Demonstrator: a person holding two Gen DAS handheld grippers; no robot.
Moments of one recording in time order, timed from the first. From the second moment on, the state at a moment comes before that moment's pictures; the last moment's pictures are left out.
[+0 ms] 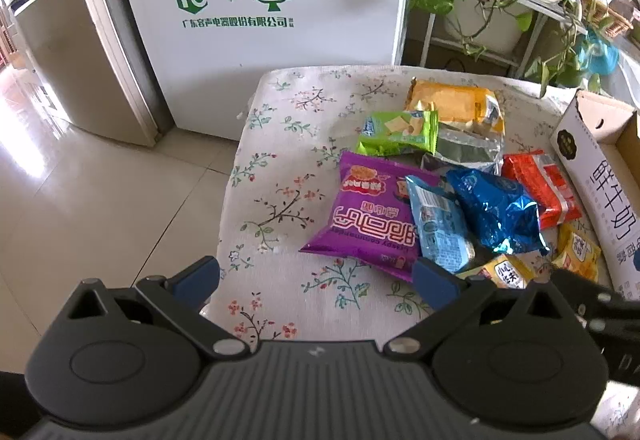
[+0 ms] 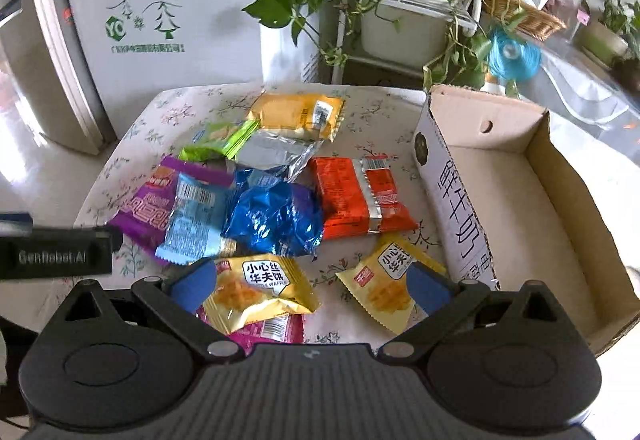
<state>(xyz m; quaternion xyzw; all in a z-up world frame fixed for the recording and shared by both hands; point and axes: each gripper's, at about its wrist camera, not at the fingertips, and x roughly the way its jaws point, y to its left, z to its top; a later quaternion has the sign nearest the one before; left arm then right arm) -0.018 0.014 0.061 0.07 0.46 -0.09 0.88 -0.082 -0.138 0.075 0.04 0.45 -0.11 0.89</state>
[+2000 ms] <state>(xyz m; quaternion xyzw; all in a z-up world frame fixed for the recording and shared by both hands) -0.003 -0.021 0.061 0.13 0.47 -0.09 0.87 -0.059 -0.142 0.067 0.04 0.48 -0.20 0.85</state>
